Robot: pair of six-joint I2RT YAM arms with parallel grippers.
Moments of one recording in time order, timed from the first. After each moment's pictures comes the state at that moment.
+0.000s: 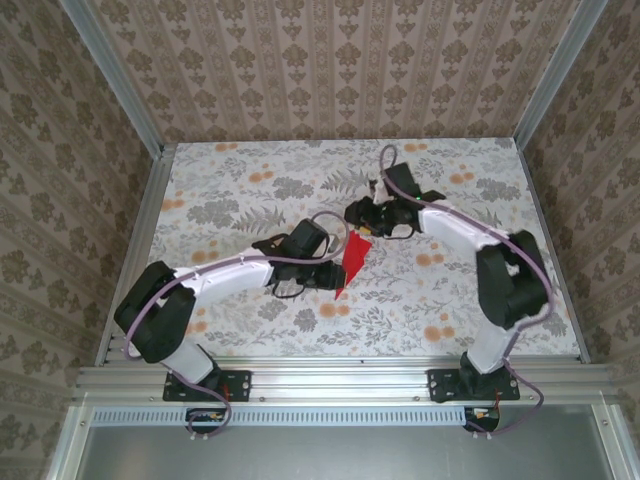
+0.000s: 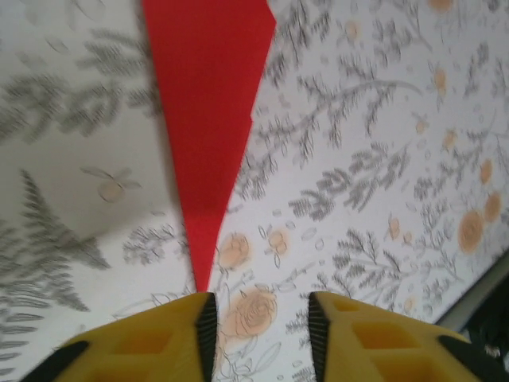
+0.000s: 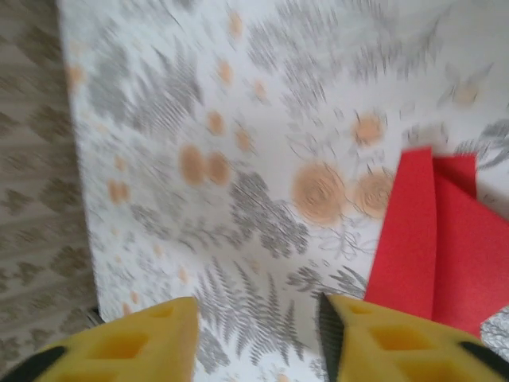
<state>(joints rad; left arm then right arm) -0.86 1.57 0.97 -0.40 0.28 -0.59 0.35 1.70 1.23 -0.38 -0.48 0.73</state>
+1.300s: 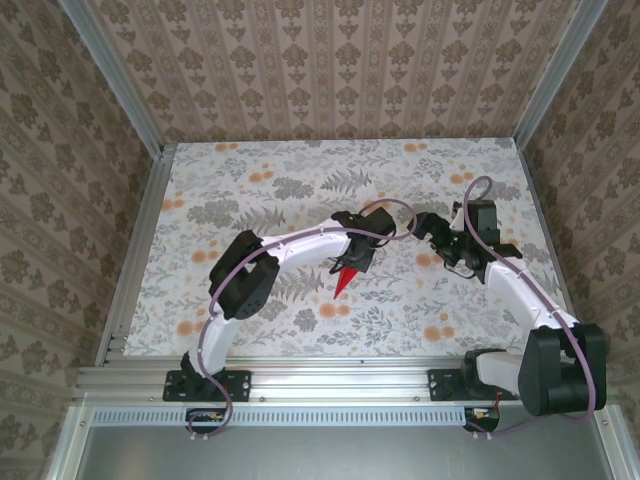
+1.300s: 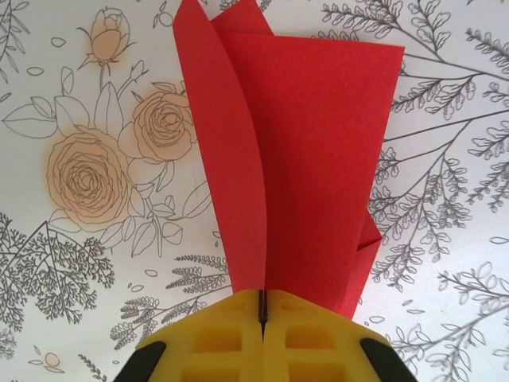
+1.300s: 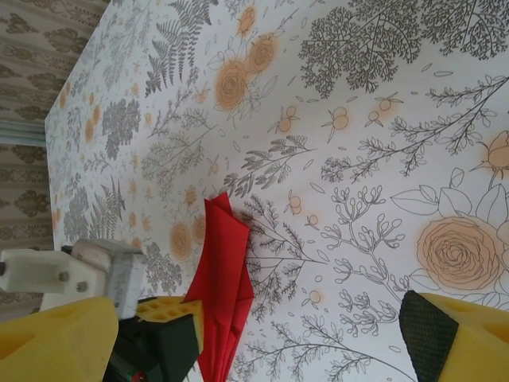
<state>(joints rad) -0.99 2.13 1.67 -0.87 -0.26 -0.46 0.02 1.20 0.70 -0.27 -0.41 0.71</state>
